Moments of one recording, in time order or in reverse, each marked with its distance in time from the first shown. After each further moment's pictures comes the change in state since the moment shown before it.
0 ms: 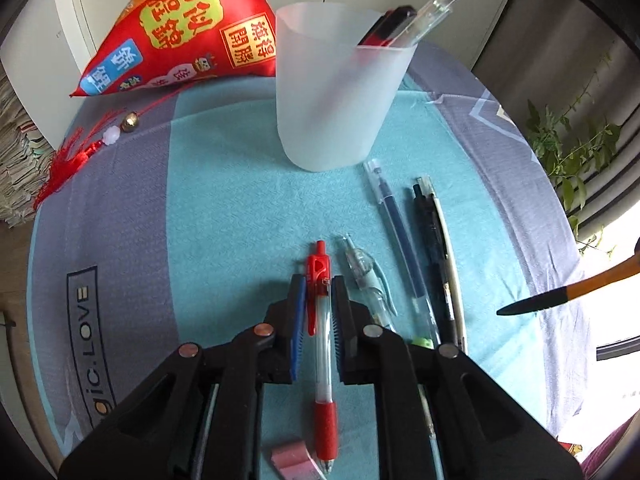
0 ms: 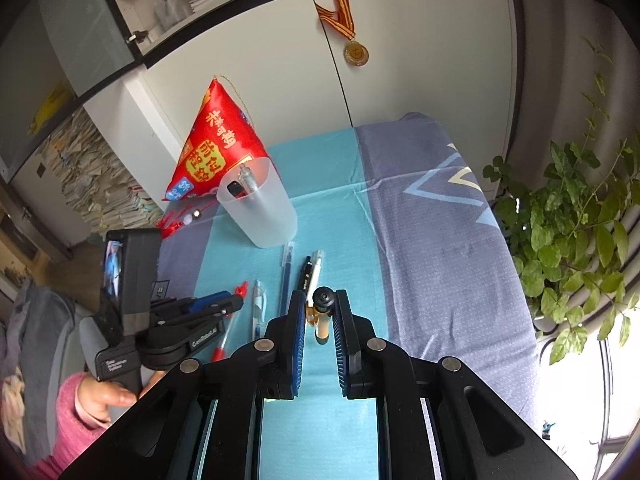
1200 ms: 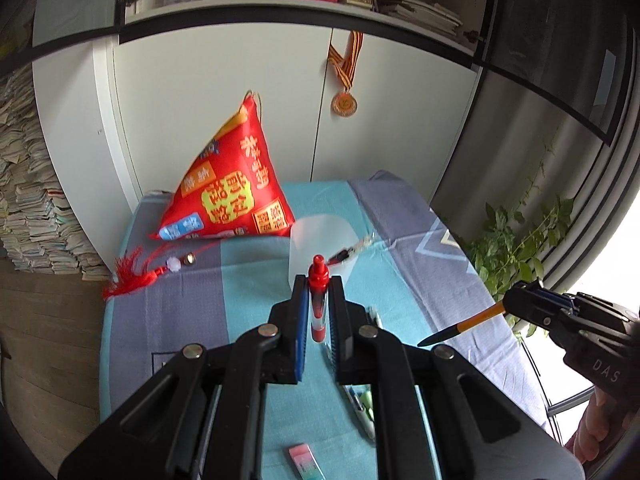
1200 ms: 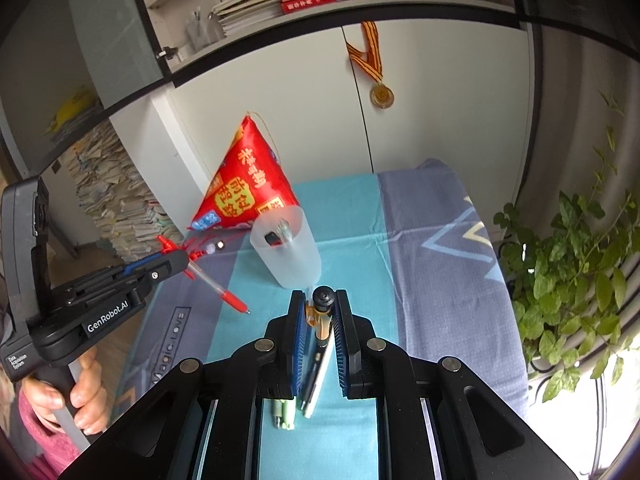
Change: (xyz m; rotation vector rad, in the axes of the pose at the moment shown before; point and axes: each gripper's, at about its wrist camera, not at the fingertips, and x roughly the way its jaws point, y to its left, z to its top) left arm -0.152 0.002 0.021 -0.001 -0.420 -0.034; right arm -0.026 0.028 0.029 -0.084 -0.111 0.025
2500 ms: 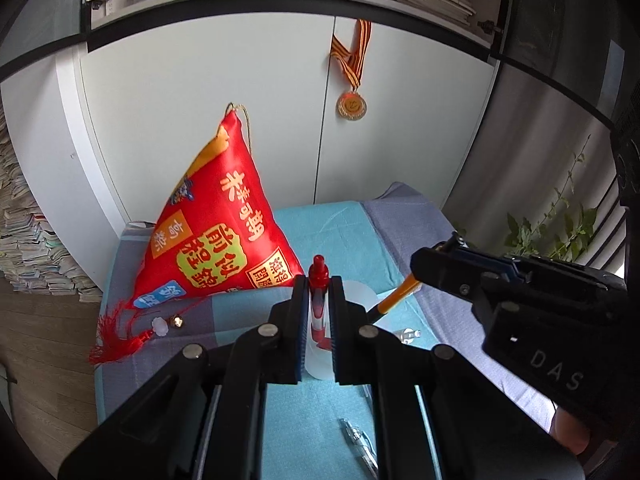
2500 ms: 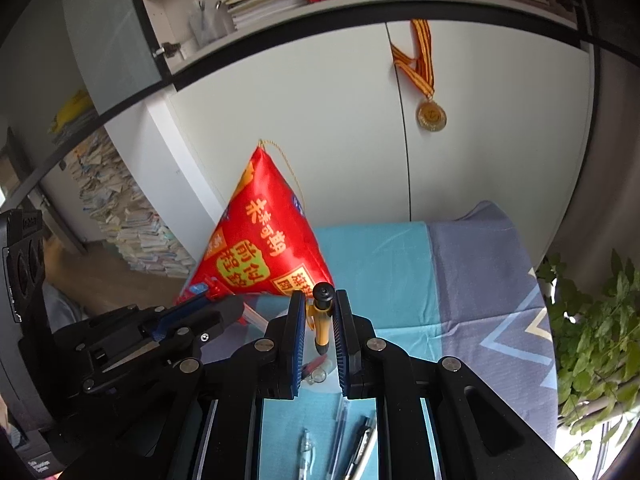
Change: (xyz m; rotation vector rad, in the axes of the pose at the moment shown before) left arm 0.080 0.012 0.056 0.037 0.046 0.018; right arm 0.106 0.028 0.097 -0.037 0.030 0.060
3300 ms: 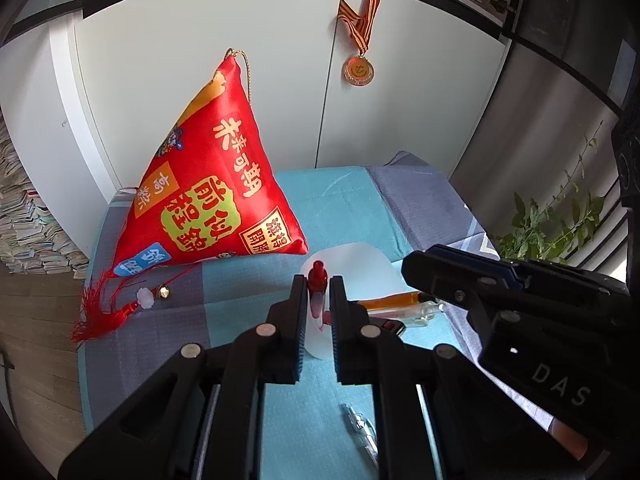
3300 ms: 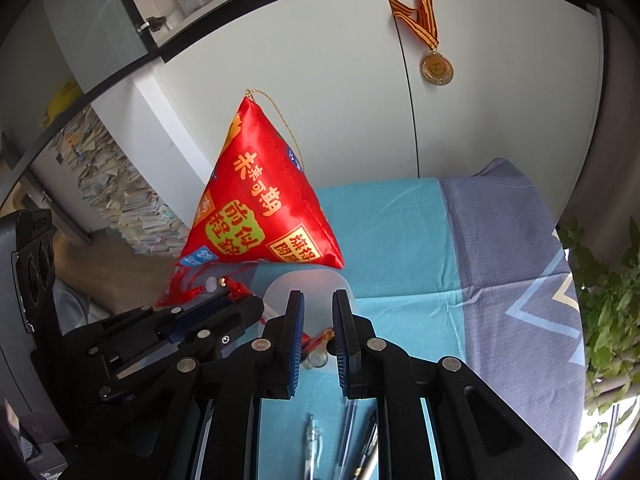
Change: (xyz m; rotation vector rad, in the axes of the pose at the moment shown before) left arm 0.020 0.005 -0.016 -0.028 0.092 -0.015; right arm 0.030 -0.006 -0.016 0.047 0.101 0.027
